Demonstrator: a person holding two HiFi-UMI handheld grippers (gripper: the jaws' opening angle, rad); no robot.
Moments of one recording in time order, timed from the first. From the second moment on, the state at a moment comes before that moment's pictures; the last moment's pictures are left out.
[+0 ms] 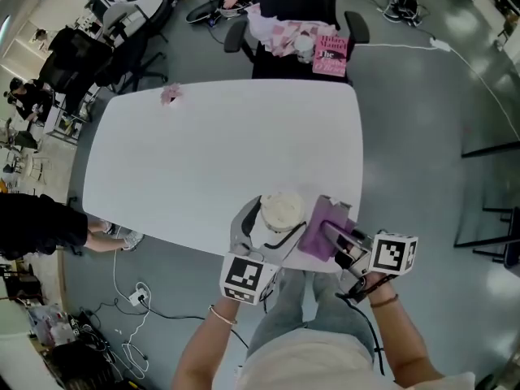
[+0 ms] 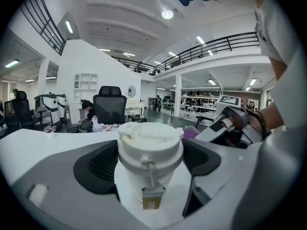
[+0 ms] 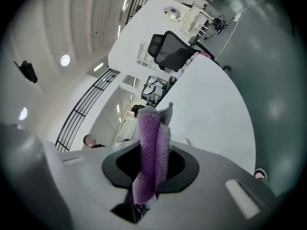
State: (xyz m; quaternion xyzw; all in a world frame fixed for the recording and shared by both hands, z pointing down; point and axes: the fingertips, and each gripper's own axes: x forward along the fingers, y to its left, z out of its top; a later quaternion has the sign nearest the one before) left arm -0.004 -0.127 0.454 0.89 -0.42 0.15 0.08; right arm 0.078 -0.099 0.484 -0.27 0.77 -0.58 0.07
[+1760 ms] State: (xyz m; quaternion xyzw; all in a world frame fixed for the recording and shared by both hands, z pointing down) left arm -0.003 -0.126 0.456 0.88 -0.45 0.14 0.09; right arm 0.057 -0.110 0.498 -0.28 0.76 -0.57 0.15
